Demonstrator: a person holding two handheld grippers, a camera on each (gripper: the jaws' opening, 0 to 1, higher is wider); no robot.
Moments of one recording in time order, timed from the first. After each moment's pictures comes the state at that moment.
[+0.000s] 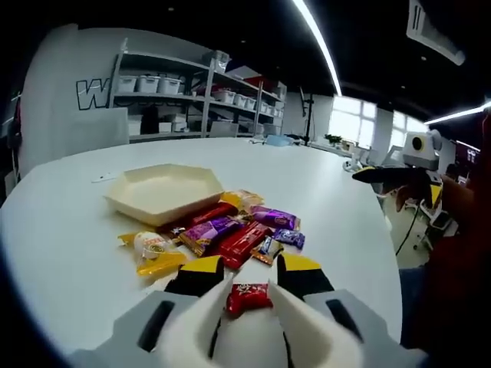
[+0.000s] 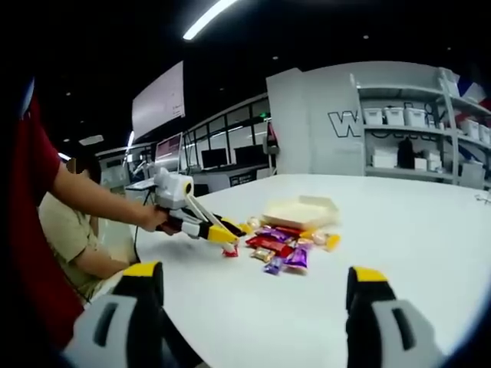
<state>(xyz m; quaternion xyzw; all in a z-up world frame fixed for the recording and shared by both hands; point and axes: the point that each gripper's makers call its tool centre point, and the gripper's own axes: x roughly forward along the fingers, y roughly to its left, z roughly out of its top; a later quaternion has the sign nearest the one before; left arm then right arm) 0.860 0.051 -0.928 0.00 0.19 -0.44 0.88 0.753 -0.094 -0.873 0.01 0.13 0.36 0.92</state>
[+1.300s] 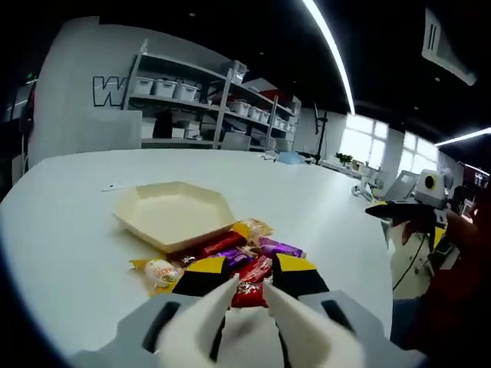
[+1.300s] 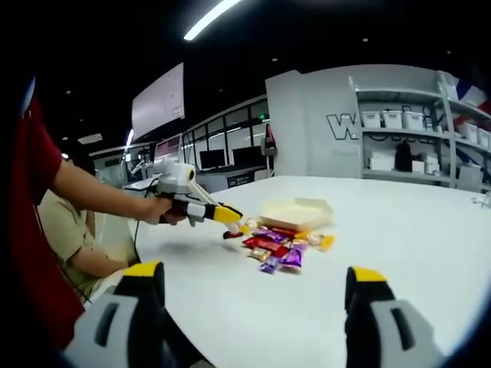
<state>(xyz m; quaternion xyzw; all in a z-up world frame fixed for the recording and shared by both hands) 0.888 0.051 -0.888 -0.03 0.17 -0.41 0.89 0.748 -0.105 -0.867 0.00 0.12 0.36 0.93</state>
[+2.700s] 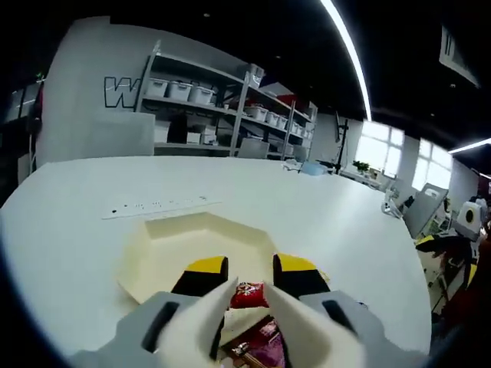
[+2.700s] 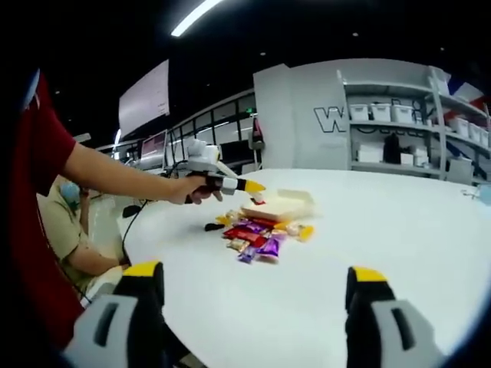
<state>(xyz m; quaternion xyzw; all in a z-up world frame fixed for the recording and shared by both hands) 1.003 0.021 -0.883 -0.04 0.16 -0.37 0.92 0.762 -0.136 -0.878 0.01 0.15 0.32 0.93</state>
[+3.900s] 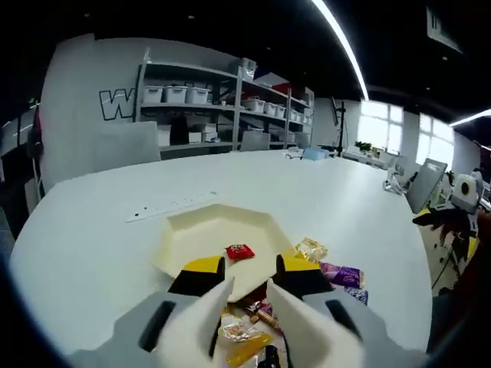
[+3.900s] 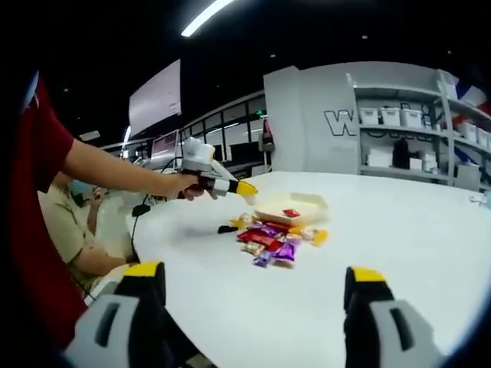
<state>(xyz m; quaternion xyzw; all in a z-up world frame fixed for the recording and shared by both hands) 0.957 0.065 -0.874 0.02 0.17 -0.36 0.92 0.749 -0.115 -0.872 0.00 0.14 0.35 0.93</state>
